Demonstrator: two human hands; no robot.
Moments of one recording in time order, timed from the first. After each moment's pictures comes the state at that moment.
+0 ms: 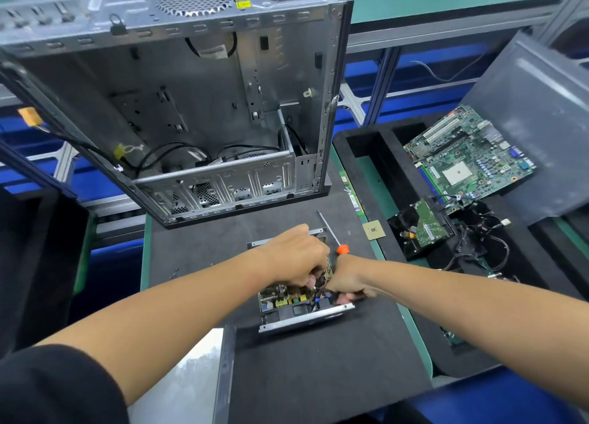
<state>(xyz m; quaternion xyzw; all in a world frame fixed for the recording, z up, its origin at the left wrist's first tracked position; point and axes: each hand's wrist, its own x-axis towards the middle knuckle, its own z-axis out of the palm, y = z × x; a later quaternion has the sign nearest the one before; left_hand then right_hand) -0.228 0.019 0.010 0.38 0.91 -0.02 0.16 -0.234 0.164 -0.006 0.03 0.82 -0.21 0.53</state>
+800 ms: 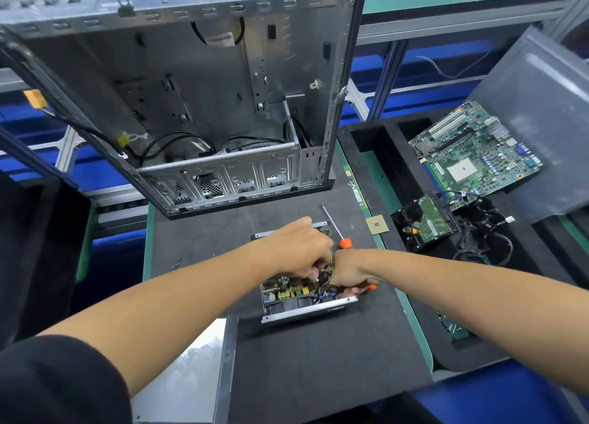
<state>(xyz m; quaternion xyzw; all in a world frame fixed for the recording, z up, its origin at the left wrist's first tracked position) -0.227 0.018 0.007 0.38 0.91 -0.01 0.16 -0.240 0.161 -0.011 -0.05 0.82 -0.14 0.55</state>
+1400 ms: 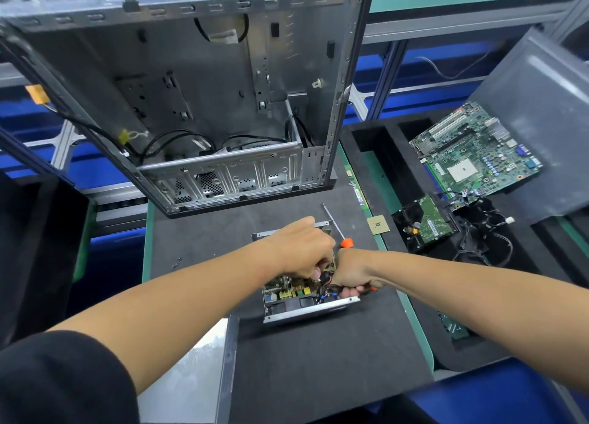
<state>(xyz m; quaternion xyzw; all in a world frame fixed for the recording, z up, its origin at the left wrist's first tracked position) -0.227 0.021 0.013 0.38 0.91 -0.03 0.17 -0.241 0.163 -0.017 -0.04 0.83 -0.13 0.54</state>
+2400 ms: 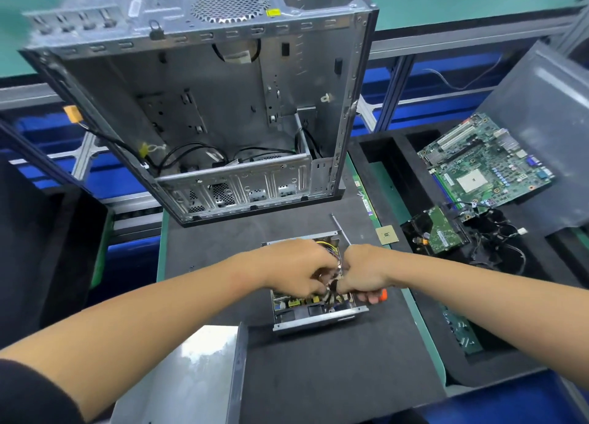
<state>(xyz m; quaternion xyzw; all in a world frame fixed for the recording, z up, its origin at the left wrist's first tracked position) -0.202 -0.001 0.036 0.32 0.90 0.18 0.23 -0.237 0.161 0.043 -0.16 0.85 -0.11 0.49</state>
